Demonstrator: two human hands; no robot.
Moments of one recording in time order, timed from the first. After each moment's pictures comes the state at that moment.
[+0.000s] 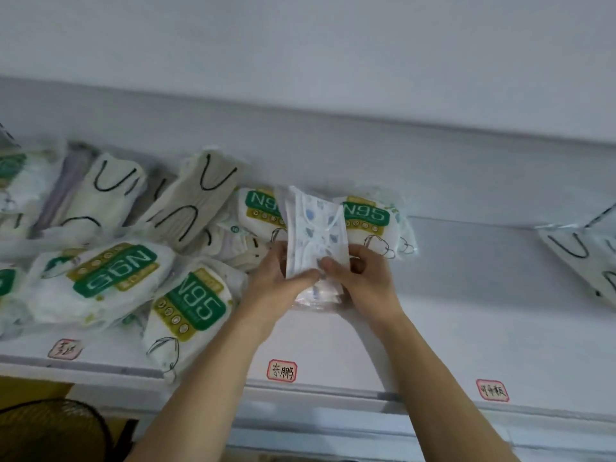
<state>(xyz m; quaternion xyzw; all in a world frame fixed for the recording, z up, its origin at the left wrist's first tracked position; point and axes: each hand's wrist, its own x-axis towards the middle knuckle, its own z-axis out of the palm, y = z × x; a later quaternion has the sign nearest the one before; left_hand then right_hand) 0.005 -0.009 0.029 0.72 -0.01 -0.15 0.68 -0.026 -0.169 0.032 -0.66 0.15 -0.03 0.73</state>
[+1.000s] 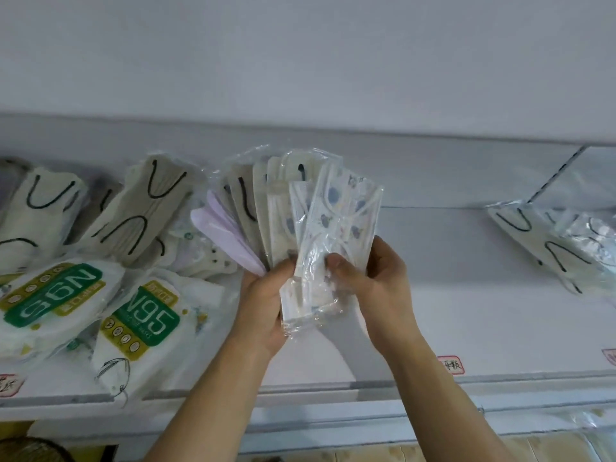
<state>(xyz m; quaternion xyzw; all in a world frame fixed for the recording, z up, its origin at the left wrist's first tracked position) -0.028 -0.059 0.048 0.41 0.02 -0.20 0.89 -0.084 -0.198 0.065 -0.66 0.14 -0.16 0.72</state>
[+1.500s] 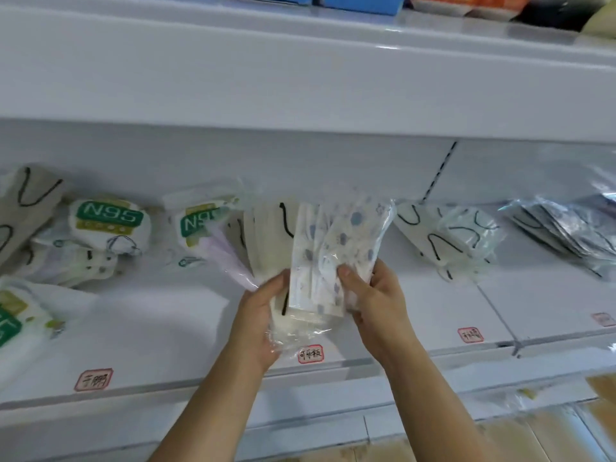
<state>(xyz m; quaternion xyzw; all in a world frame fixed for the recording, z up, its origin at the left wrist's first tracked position) -0.109 -0.220 0.037 0.38 0.12 -0.32 0.86 -0.178 -0.365 0.065 -0.57 0.22 -0.14 0.78</state>
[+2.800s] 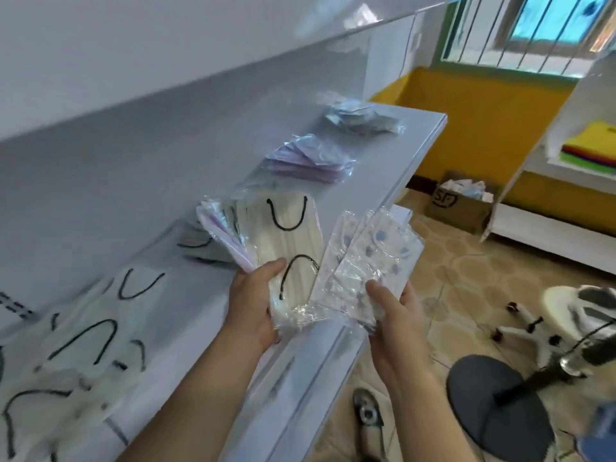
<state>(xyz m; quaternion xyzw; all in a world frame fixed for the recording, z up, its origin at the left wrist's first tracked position) -0.278 -0.759 0.050 0.52 -0.09 -0.53 0.67 -0.451 -0.771 0.034 -0.27 0.43 -0.56 0.66</state>
